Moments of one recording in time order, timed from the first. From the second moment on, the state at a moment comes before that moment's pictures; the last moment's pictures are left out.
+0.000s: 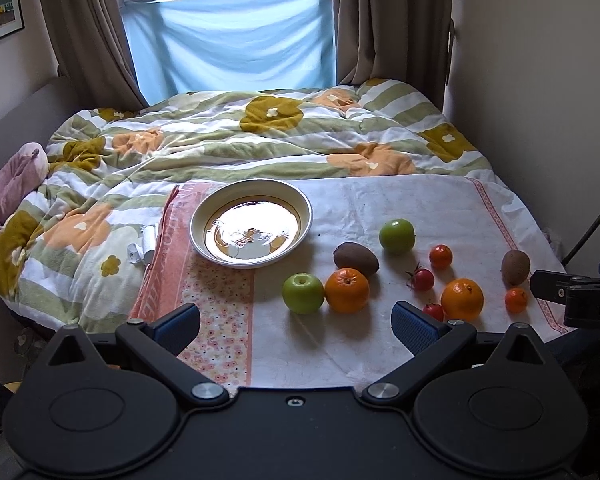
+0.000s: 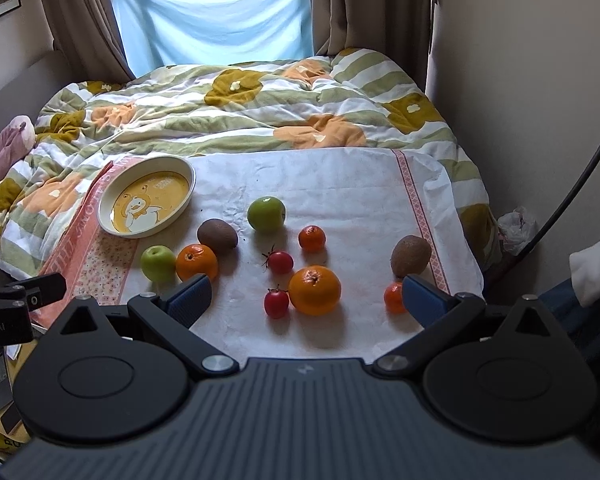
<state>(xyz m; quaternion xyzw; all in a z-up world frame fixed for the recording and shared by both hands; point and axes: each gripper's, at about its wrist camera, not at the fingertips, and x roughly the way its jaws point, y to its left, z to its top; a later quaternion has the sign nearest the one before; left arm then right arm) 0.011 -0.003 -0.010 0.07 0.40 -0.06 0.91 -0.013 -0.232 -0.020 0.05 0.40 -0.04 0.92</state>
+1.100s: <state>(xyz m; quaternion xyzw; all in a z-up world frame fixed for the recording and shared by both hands) 0.150 0.014 -0.182 0.22 0.39 -0.31 0.84 0.117 -0.137 -0.162 0.06 0.44 -0.01 0.89</state>
